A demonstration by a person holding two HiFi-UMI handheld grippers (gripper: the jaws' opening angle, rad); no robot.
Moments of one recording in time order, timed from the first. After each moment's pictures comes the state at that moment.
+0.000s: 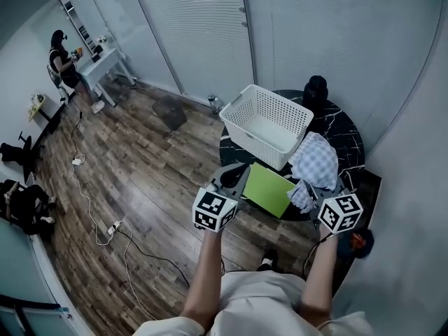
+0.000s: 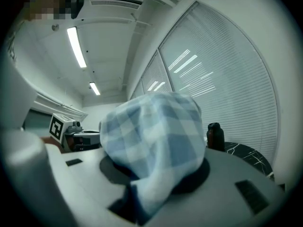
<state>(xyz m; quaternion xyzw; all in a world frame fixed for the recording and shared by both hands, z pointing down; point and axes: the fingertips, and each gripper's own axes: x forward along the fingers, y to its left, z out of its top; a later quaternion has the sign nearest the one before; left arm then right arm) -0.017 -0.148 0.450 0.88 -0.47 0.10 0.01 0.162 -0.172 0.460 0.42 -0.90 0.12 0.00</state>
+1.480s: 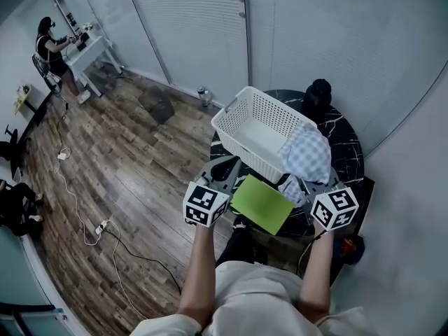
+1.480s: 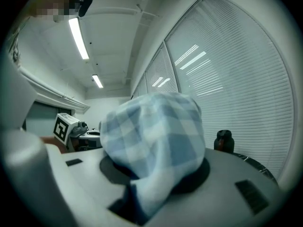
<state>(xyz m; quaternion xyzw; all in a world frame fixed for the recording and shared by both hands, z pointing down) -0.059 -0.251 0.467 0.87 -0.48 0.09 0.03 0.109 -0.268 0.448 0.40 -0.91 0.10 0.04</state>
